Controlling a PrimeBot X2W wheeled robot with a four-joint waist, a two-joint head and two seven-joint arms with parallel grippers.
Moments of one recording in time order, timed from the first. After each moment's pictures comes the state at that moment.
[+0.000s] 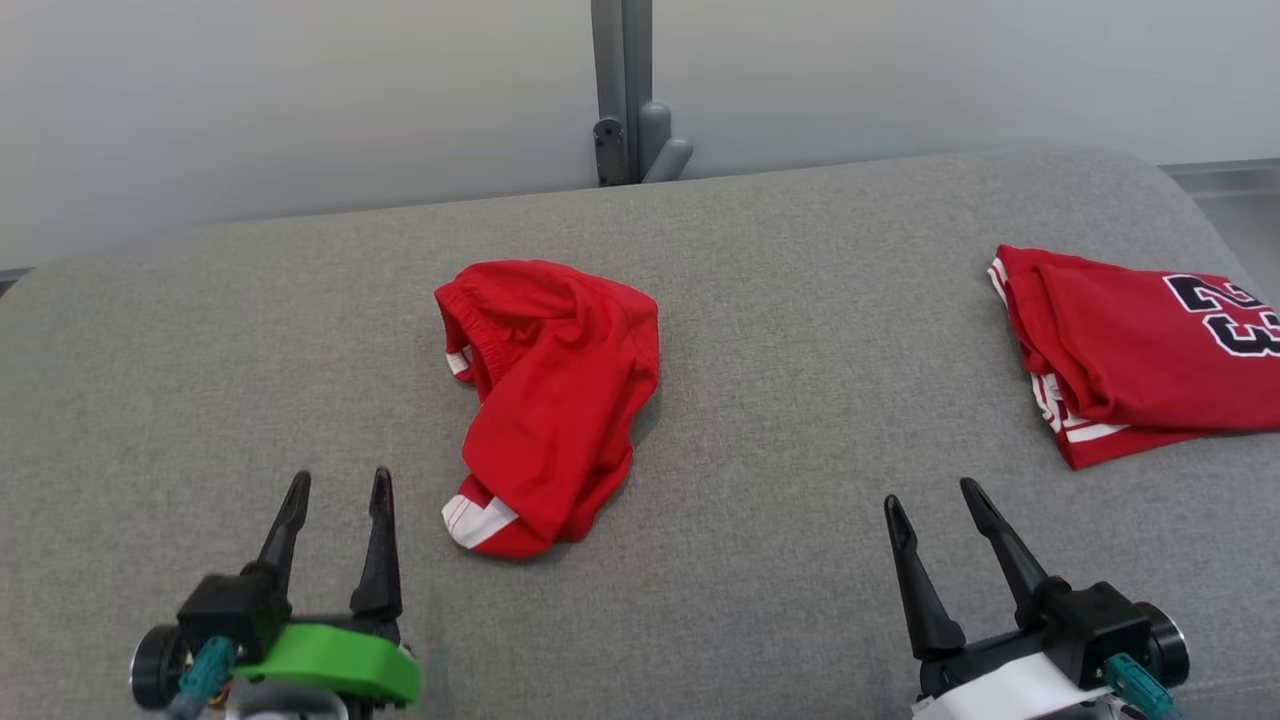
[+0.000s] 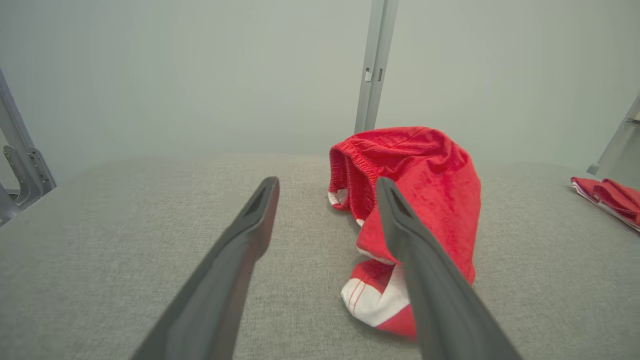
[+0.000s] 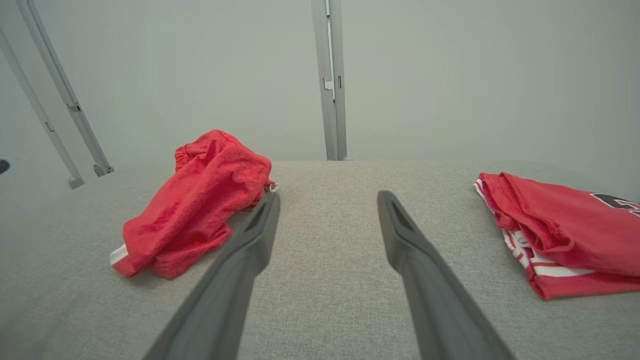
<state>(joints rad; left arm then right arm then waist) 0.01 0.05 -0.01 0.18 -0.18 -0.13 -0.26 0.11 -0.05 0.14 0.01 0.12 0.13 -0.26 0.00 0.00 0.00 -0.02</state>
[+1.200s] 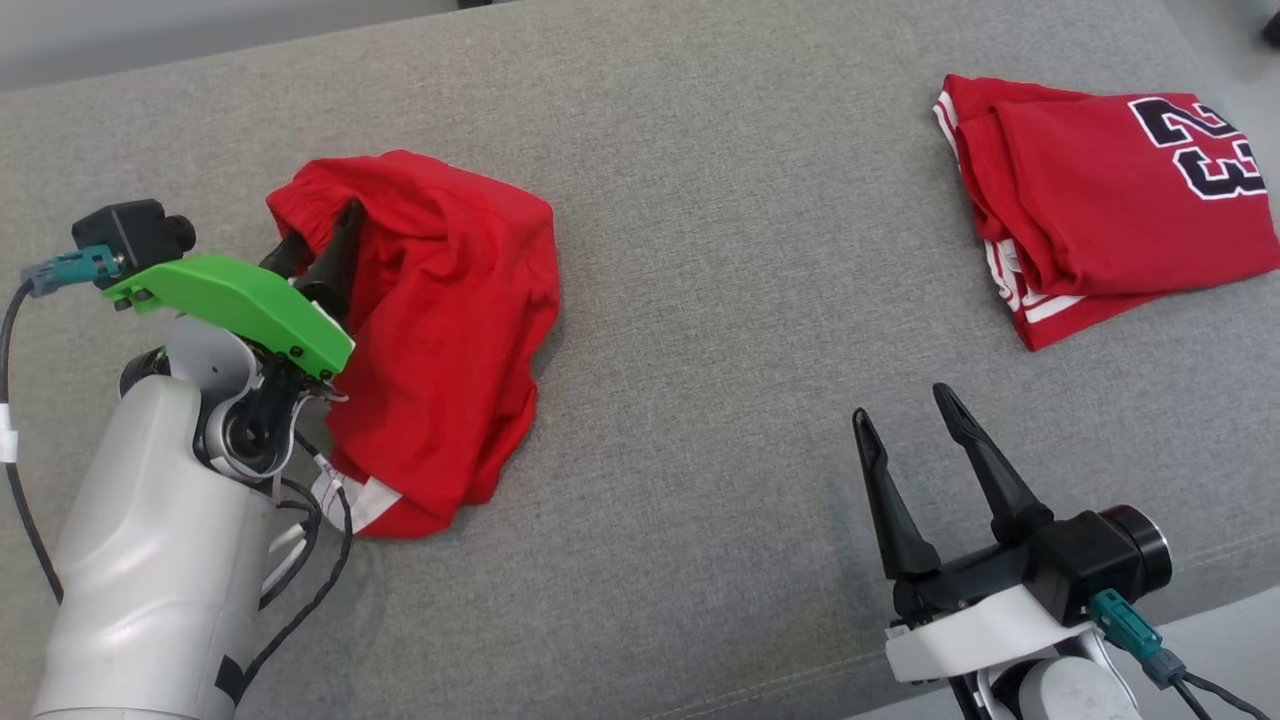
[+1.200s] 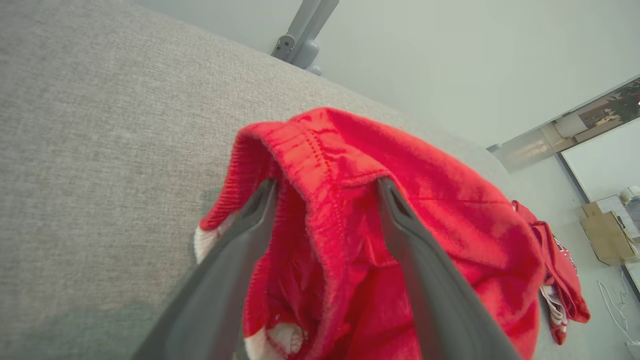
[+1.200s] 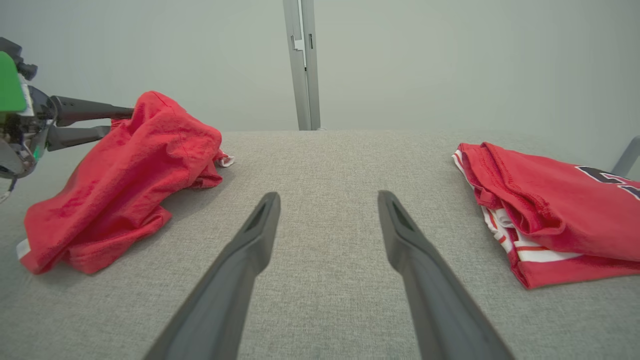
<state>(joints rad) -0.72 0.21 -0.23 0.69 -0.91 -0.13 0.16 -0.01 -0.05 0.18 -0.04 0.07 0.13 -0.26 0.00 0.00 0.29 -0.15</state>
